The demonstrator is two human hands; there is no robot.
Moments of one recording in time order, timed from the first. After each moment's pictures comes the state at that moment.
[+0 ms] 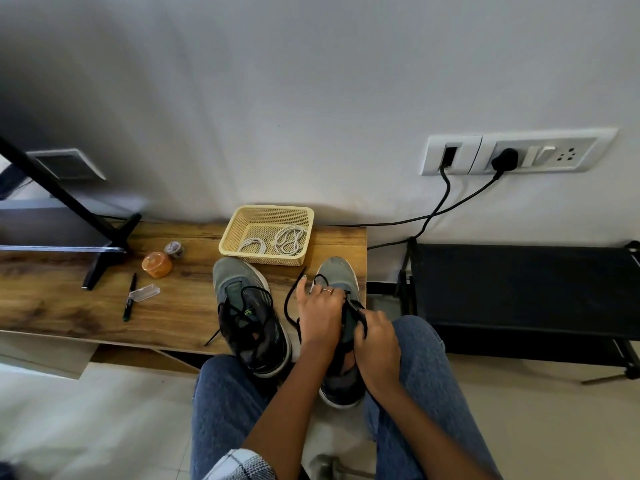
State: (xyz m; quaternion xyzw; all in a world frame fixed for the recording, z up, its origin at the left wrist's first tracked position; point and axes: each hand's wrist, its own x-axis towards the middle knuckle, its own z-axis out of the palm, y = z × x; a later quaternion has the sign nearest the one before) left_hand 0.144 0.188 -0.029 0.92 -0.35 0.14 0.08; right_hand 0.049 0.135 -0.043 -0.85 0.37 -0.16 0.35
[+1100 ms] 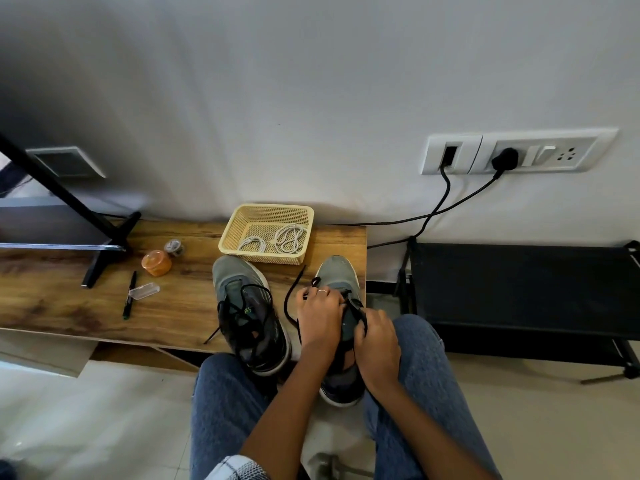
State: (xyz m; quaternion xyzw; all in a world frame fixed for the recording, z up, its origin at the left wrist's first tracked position) left_hand 0.140 0.190 -0.032 0.94 -0.31 0.07 0.13; right_hand 0.049 0.137 -0.042 -0.85 0.38 -0.16 0.33
